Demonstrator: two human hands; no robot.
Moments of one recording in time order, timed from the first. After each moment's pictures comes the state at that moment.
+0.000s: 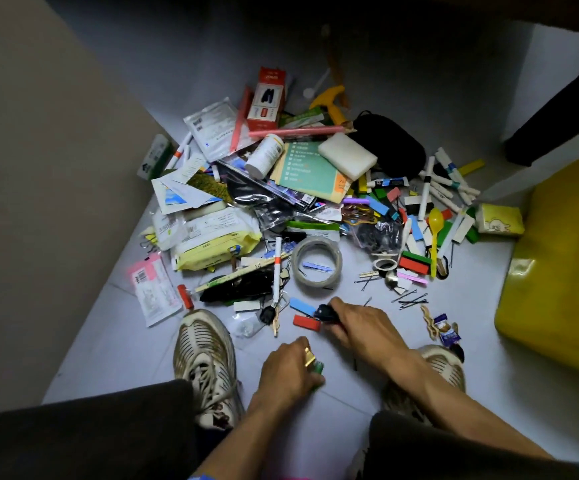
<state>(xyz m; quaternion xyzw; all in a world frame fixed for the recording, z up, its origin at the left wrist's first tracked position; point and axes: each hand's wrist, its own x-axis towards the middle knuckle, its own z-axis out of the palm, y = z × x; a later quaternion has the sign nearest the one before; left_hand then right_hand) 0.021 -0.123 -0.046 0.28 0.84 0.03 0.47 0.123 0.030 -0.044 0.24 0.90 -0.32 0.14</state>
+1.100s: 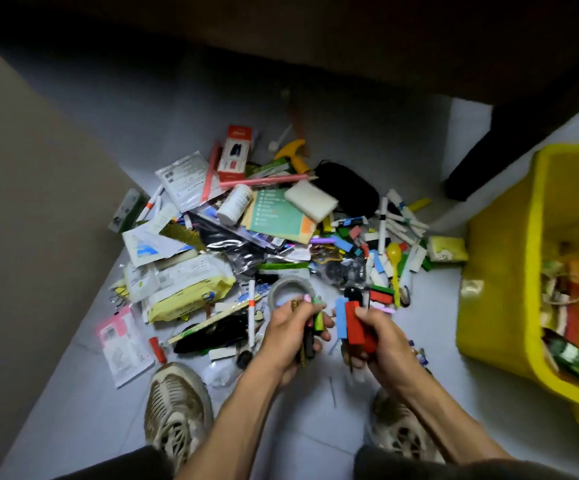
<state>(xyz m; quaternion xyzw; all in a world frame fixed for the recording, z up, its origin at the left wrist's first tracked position) -0.002 -0.008 0.033 0.00 0.59 0.53 0.61 0.132 0.057 0.053 0.47 0.38 -0.79 -0.14</state>
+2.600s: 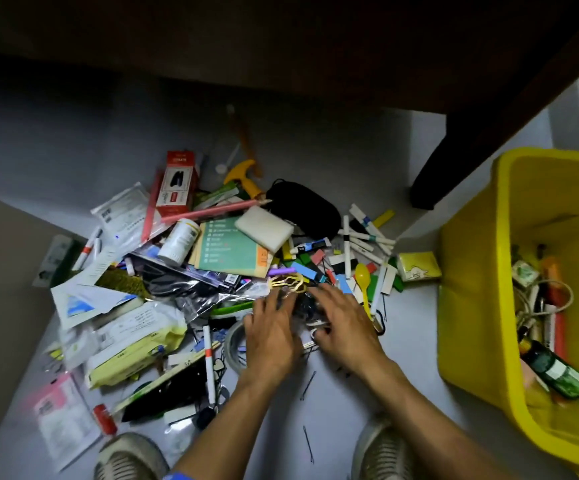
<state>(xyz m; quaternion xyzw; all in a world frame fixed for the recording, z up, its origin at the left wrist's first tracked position) -0.007 0.070 -0.046 0.49 0.84 0.07 0.25 0.122 0.144 -0.048 0.45 0.83 -0.33 0.01</state>
